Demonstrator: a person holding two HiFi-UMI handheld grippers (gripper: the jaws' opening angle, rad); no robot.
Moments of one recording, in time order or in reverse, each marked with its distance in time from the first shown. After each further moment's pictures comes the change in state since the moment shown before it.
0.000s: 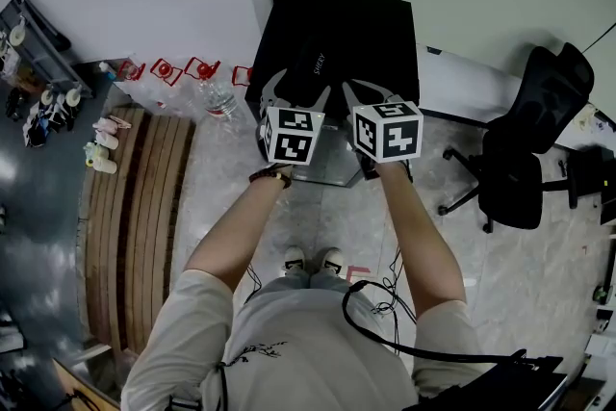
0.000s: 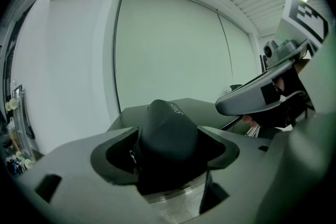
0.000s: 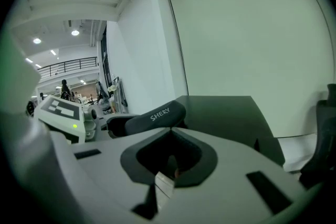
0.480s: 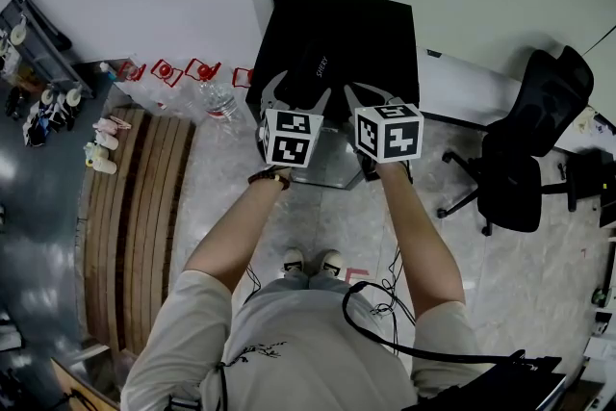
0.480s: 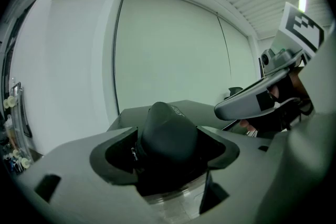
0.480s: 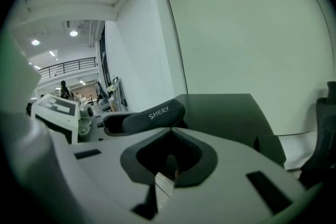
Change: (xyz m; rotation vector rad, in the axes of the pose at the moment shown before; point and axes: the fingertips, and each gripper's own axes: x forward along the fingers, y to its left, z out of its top) left arm -0.002 -0.001 0.002 -0.009 -0.021 -0.017; right arm 0.001 -0.005 -0.005 0.011 0.011 -0.002
